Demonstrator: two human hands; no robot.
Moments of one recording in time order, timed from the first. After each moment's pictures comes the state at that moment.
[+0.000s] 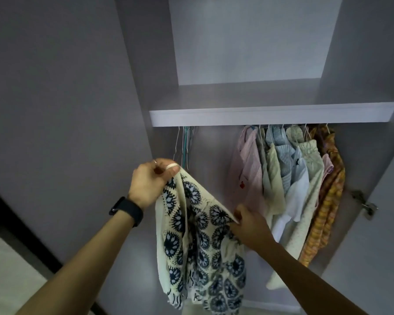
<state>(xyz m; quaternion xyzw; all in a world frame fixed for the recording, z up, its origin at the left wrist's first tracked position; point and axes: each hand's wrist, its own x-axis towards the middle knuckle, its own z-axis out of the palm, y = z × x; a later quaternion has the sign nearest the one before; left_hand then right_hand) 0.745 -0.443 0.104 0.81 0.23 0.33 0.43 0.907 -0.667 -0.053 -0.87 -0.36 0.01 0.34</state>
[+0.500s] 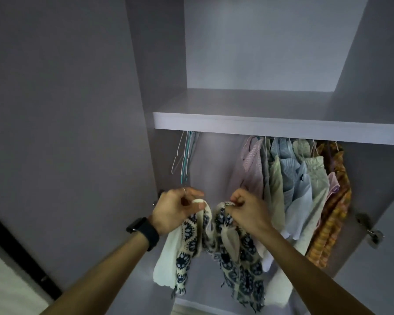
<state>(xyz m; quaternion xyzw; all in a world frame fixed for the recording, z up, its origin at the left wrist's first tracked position) 0.769 -0.488 0.065 0.88 0.17 0.19 0.39 0.932 -0.651 0.023 -0.83 -0.35 0.05 0.44</state>
